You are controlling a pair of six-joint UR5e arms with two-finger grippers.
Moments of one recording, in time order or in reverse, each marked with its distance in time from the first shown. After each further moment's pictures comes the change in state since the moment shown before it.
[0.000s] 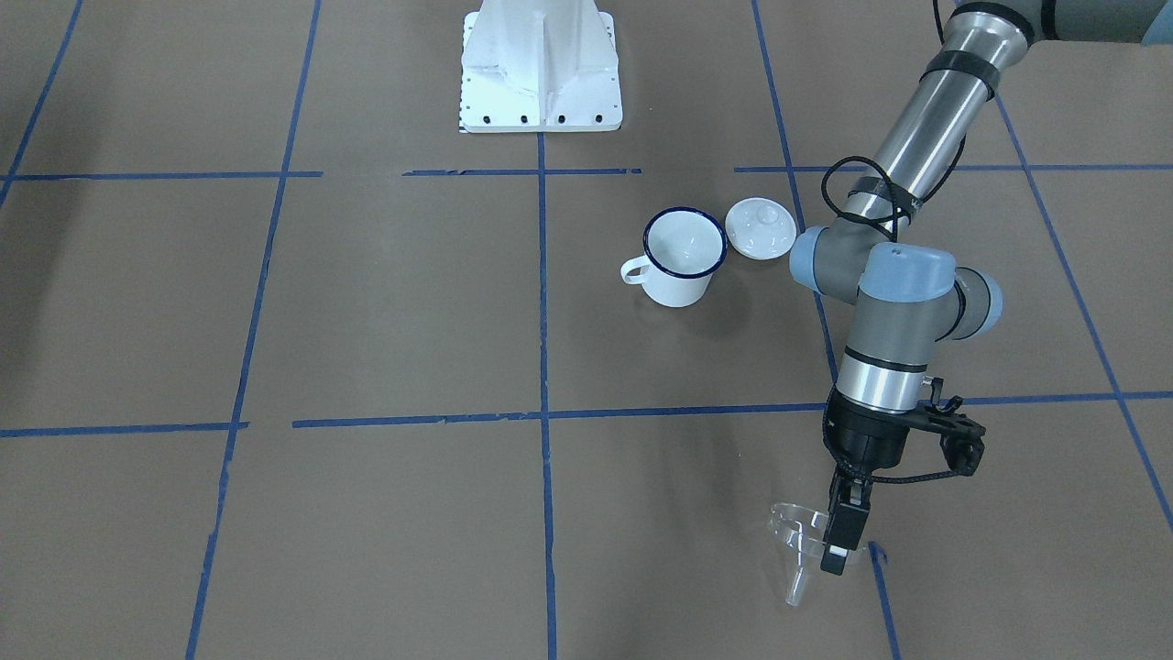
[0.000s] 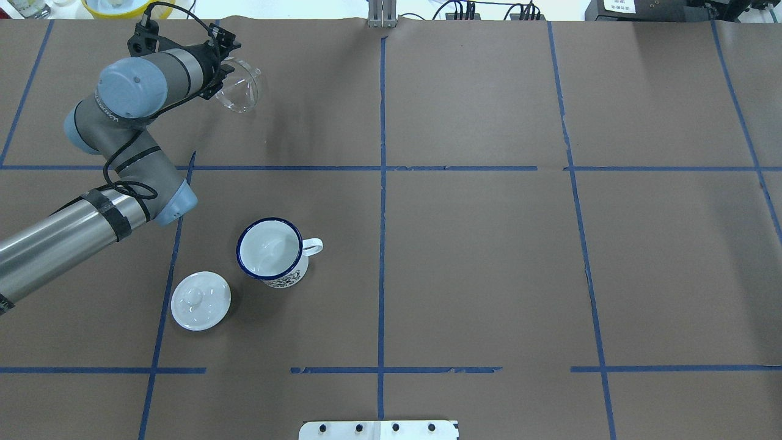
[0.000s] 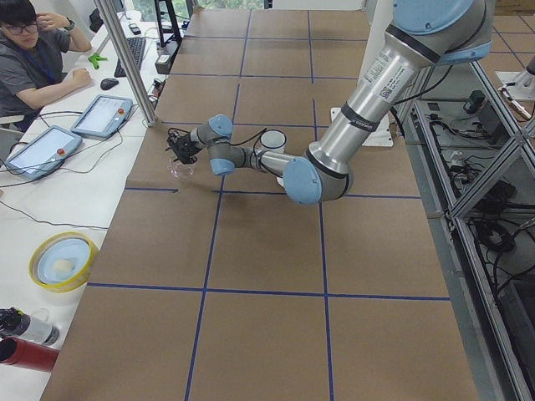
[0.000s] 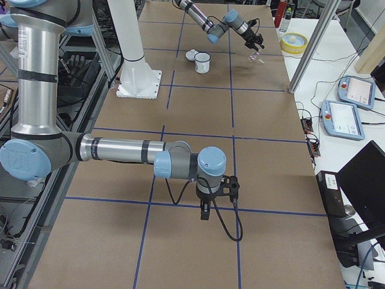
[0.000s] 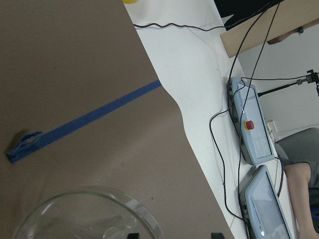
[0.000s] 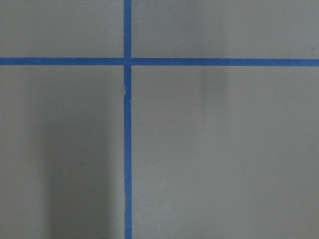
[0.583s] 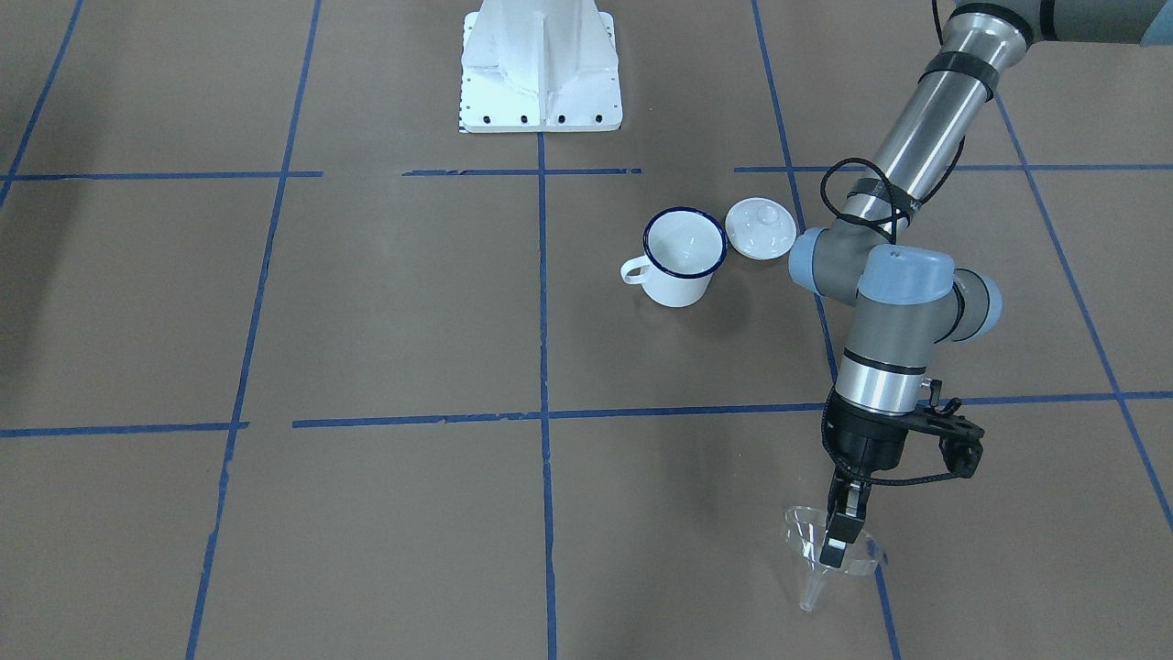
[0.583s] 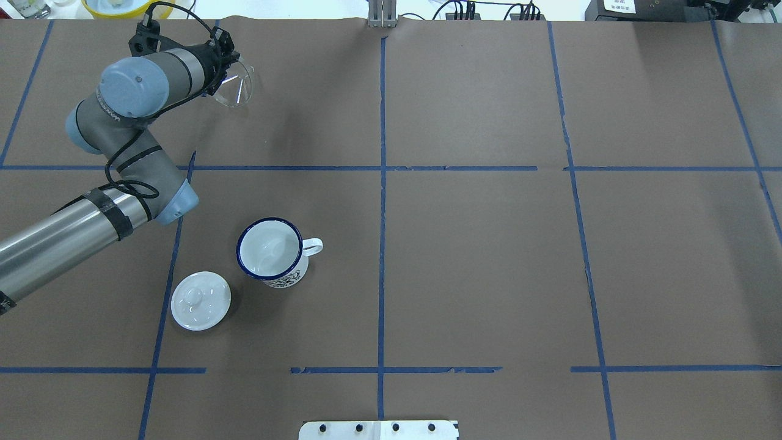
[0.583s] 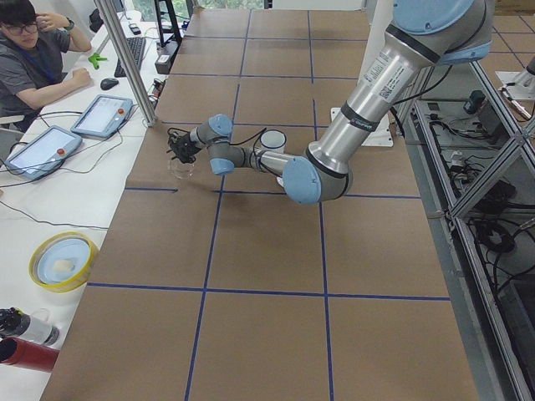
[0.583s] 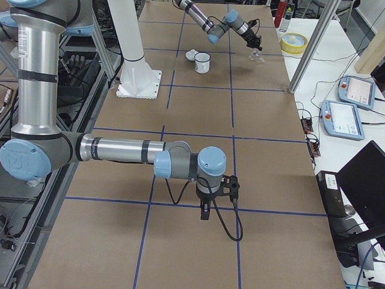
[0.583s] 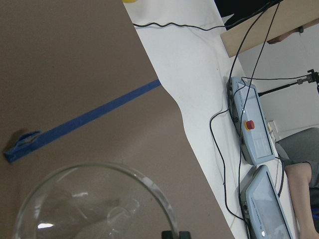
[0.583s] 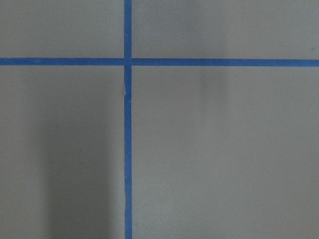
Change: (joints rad) left arm 0.001 -0.004 0.008 0.000 -0.002 0.005; right arm 0.000 0.000 0.001 0.000 0.000 0.000
